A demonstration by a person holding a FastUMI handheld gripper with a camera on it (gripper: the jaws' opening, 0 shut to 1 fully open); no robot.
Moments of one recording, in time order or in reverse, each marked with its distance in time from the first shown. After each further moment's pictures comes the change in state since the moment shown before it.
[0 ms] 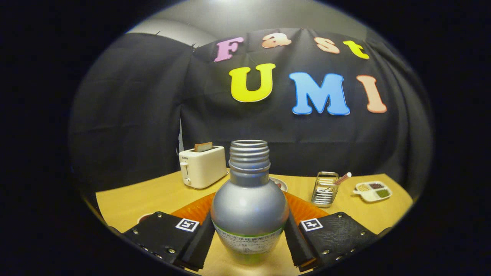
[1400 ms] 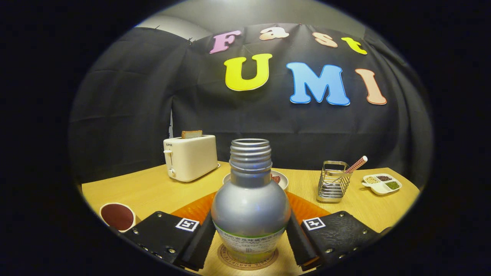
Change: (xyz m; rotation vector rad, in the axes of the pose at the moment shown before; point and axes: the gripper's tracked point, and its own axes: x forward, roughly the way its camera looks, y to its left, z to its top) arm 0.051 -0.007 -0.043 -0.107 -0.014 -0.063
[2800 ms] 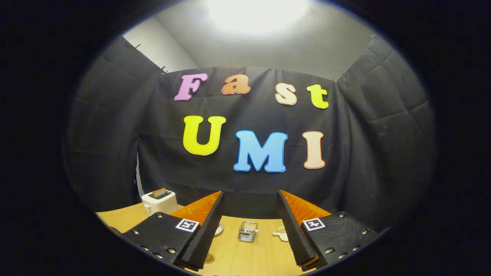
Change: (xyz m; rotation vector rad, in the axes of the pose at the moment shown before) arm -0.204 -0.122 0.273 -0.043 -0.194 -0.303
